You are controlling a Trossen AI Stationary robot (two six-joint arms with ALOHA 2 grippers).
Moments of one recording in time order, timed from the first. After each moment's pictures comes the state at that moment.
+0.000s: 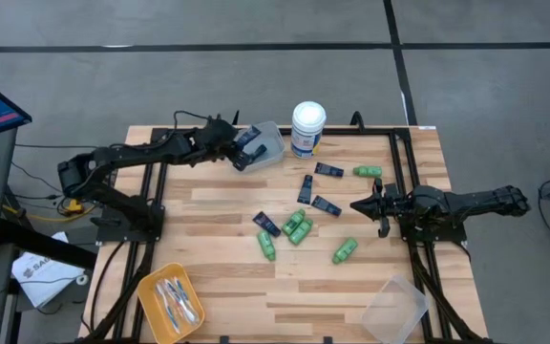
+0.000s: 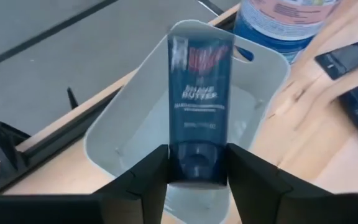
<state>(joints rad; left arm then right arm) 0.50 1.41 0.93 -0.31 -0.30 -0.26 0.11 0.10 0.01 0.04 0.19 0.32</state>
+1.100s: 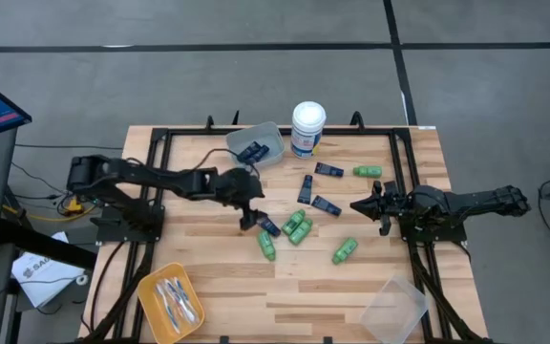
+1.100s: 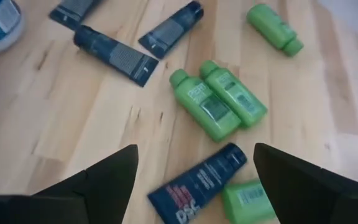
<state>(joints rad) 0.09 1.50 0.87 -0.11 0.01 -0.15 0.12 0.10 0.01 0.04 0.18 0.48</state>
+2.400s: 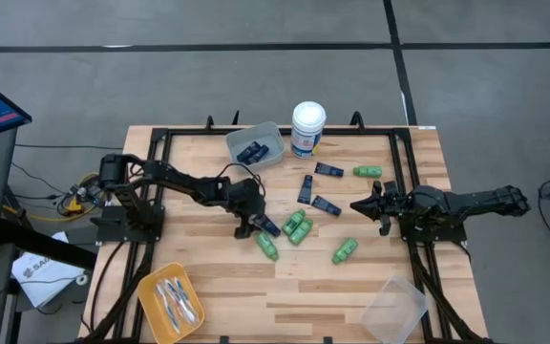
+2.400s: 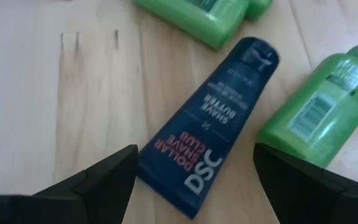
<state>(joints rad) 0.13 1.73 0.78 0.02 0.18 0.16 0.12 0.10 0.01 0.04 0.18 0.48</state>
